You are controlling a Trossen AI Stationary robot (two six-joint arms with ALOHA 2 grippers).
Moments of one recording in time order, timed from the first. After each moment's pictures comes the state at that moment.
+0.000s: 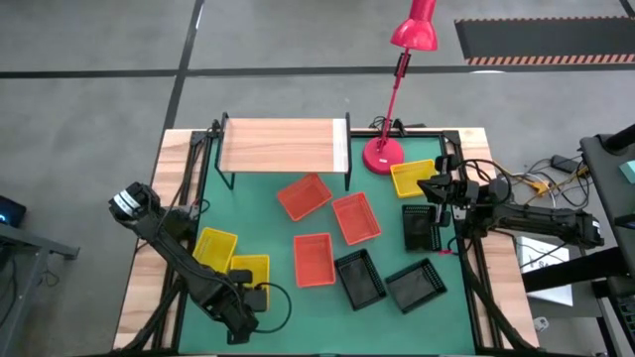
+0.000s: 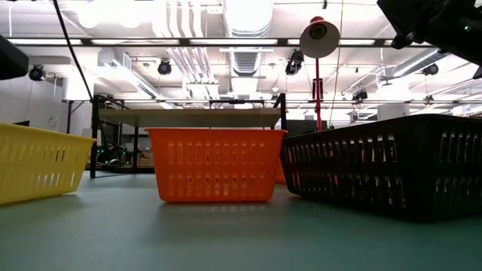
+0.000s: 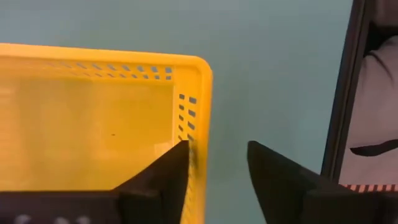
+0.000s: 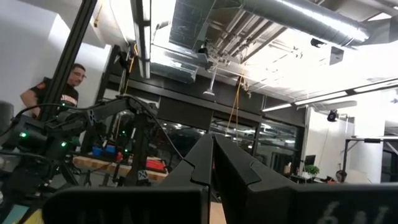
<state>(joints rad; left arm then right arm) -0.81 1.66 1.12 -0.71 -0.04 -0.91 -0.29 0.37 0.02 0.87 -0.22 -0.17</state>
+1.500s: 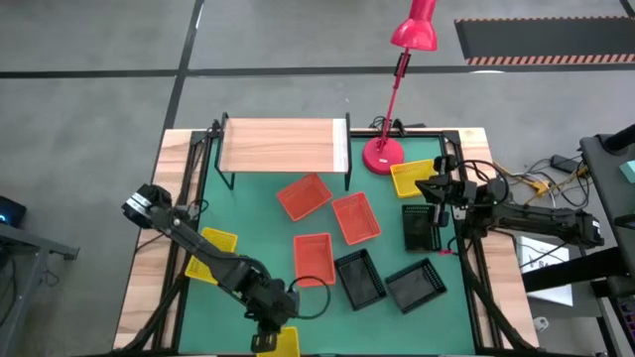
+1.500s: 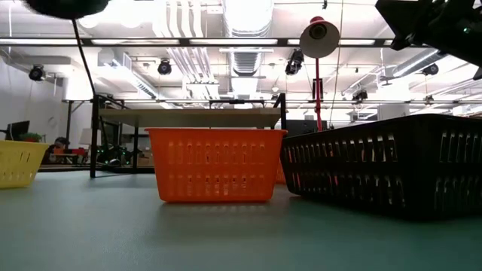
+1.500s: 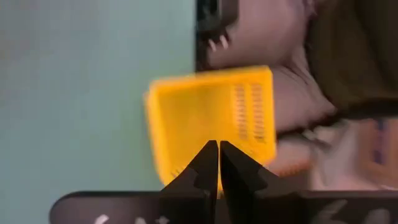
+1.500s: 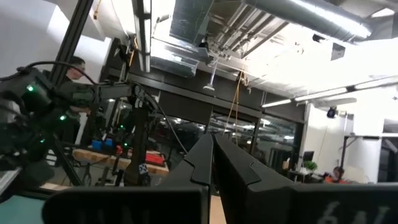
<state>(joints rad) -0.61 1.73 1.41 -0.63 0.33 -0.76 -0.29 0.37 0.02 0.85 -0.22 -0.20</state>
